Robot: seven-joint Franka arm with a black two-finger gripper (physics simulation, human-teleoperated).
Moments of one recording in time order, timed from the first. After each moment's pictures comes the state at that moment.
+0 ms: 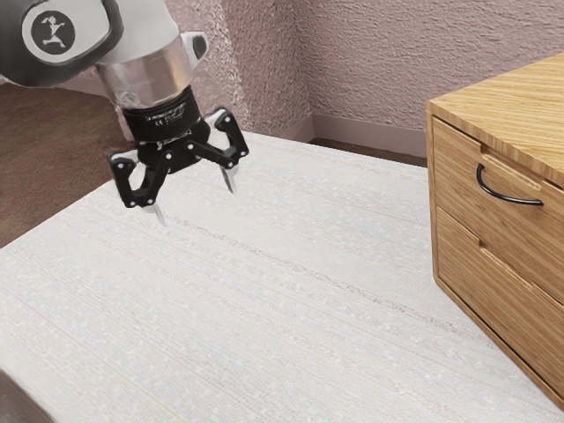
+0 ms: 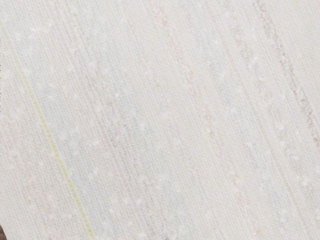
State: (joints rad) arm -0.20 -0.13 0.10 -1.47 0.04 1.39 -1.25
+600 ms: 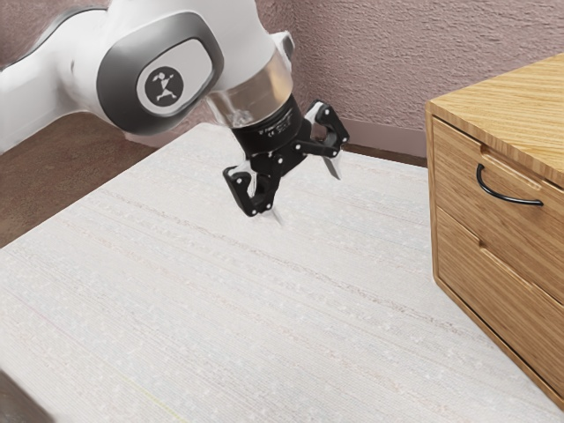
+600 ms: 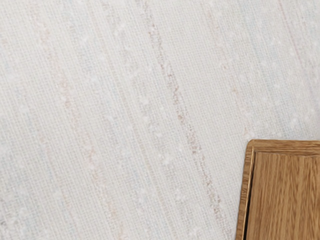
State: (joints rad) arm -0.27 -0.01 0.06 -1.49 0.00 1.76 -1.41
